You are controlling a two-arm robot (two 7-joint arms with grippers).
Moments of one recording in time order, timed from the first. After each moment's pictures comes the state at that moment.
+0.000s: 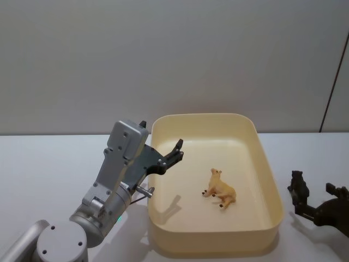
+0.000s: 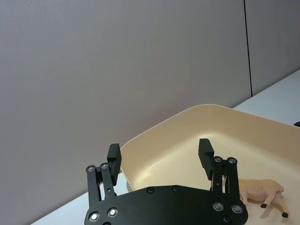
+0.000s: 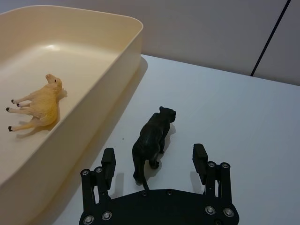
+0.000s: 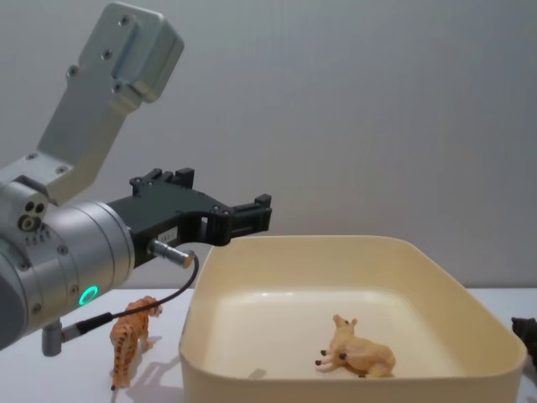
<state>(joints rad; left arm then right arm) -0.24 0.38 0.45 -1.63 -0.20 0.01 -0.01 -0.02 0.40 -0.12 -1.67 0.28 0.29 0.23</state>
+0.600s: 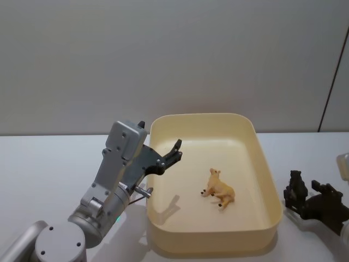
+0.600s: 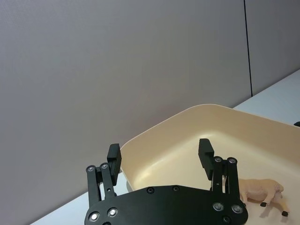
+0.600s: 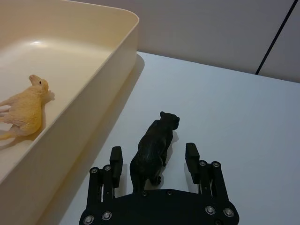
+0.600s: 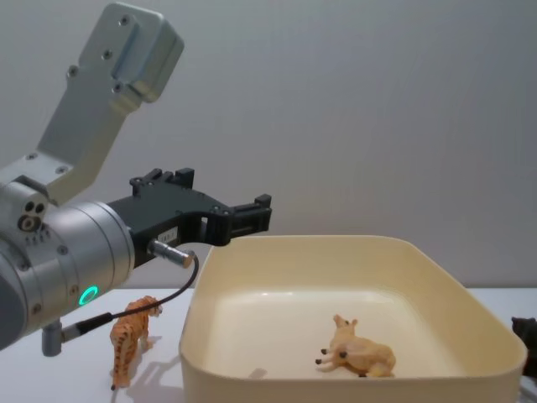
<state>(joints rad) -0.24 0.38 0.45 -1.63 -0.20 0.01 -0.01 0.06 0.34 -0.16 -1.56 0.23 0.28 0.20</state>
